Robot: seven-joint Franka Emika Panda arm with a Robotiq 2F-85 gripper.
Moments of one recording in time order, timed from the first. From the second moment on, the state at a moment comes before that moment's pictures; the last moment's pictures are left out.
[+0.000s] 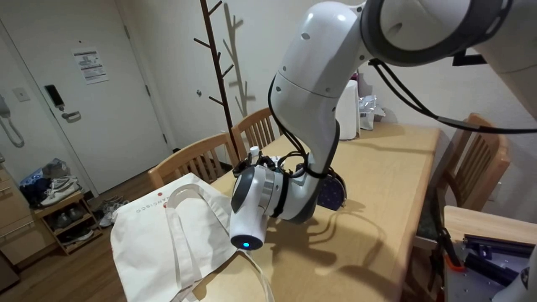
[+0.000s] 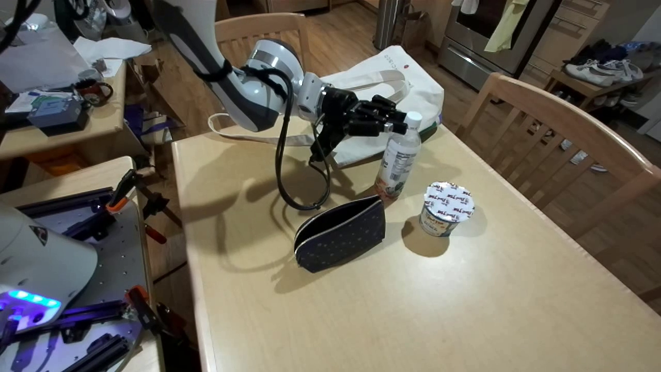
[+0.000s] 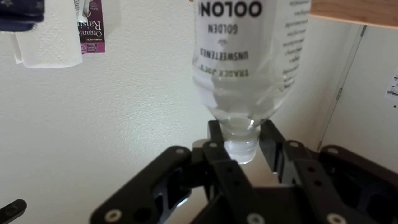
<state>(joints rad) 0.10 0.70 0.09 -1.95 -1.98 1.62 2.61</state>
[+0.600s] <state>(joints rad) -0.09 0.70 0.30 -1.93 -2.01 1.61 2.60</state>
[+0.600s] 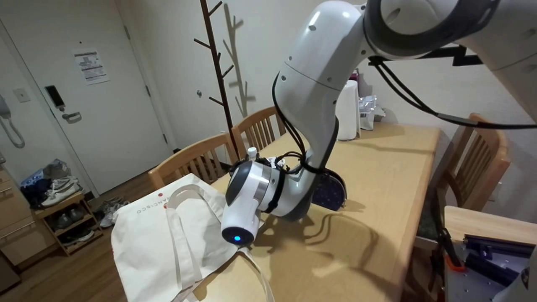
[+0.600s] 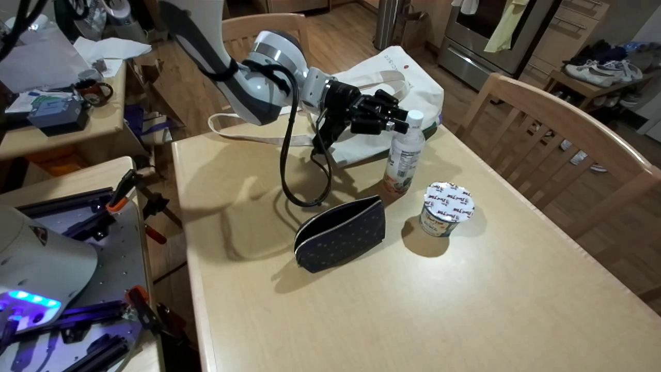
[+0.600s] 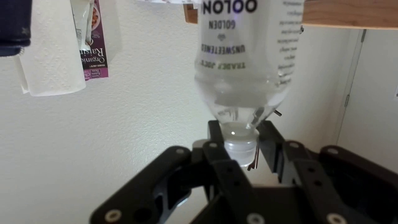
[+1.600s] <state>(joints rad) -0.27 0.72 0.39 -2.08 -1.85 2.10 2.60</state>
